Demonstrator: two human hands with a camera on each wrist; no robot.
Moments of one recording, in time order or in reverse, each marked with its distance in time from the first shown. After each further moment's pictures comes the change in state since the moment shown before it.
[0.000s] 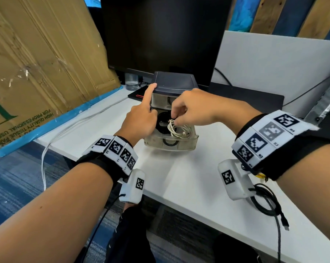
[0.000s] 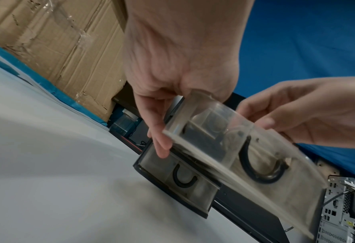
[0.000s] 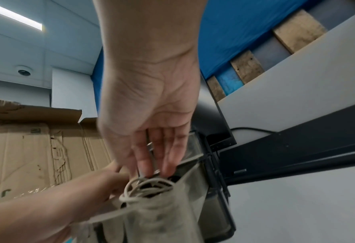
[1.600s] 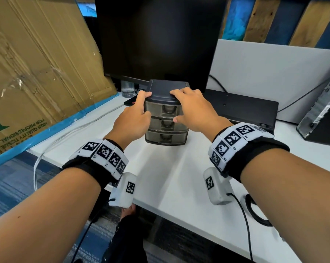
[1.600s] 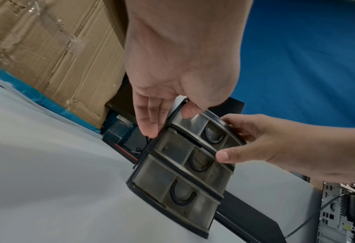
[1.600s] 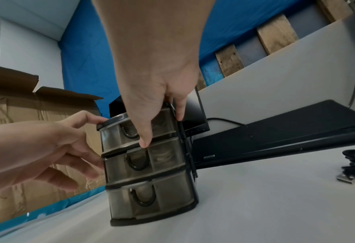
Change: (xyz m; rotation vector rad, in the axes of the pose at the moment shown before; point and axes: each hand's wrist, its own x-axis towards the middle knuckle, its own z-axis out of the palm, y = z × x) left_hand 0.018 0.001 -0.010 0.052 0.040 0.014; right_hand 0.037 0.034 0.030 -0.099 0.361 0.207
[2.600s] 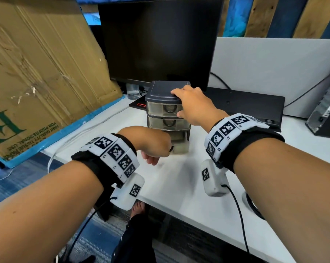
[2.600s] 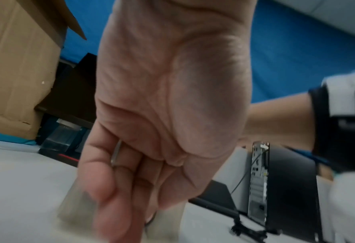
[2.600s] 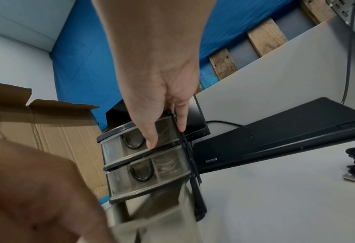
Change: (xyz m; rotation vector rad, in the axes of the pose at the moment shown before) left_hand -0.033 0.054 0.001 0.596 -0.907 0.039; right_hand 0.001 0.002 -0.009 0.052 -0.018 0.009
